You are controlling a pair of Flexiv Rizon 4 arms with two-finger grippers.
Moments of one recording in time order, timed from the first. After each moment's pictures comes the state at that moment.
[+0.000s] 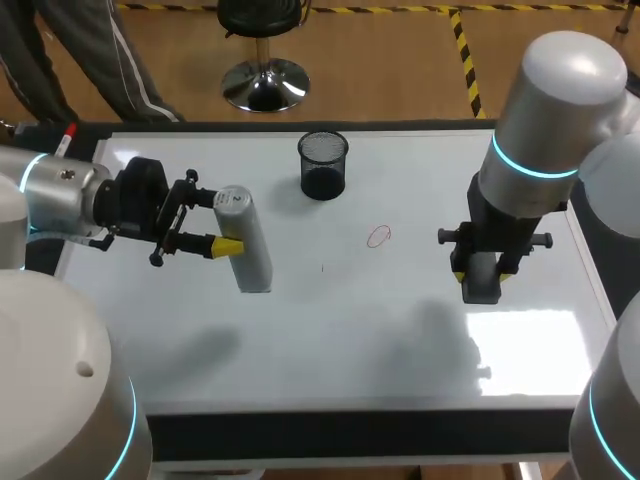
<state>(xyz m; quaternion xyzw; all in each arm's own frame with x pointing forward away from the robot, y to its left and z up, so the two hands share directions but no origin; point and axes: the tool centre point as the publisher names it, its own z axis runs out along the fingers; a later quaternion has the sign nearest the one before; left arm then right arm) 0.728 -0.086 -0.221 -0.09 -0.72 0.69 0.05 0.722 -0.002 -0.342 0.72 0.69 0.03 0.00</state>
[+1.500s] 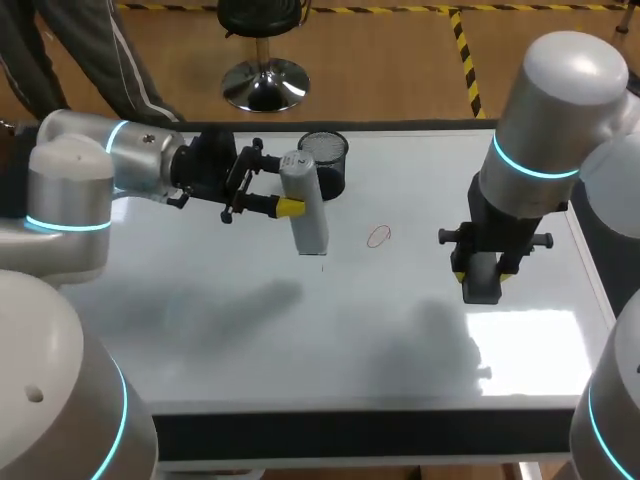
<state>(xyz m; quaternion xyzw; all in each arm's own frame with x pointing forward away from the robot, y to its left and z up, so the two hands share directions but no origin) 0.808 -0.168 -0.235 -0.11 -0.70 0.70 0.07 0.721 -0.003 -0.342 0.72 0.69 0.03 0.00</state>
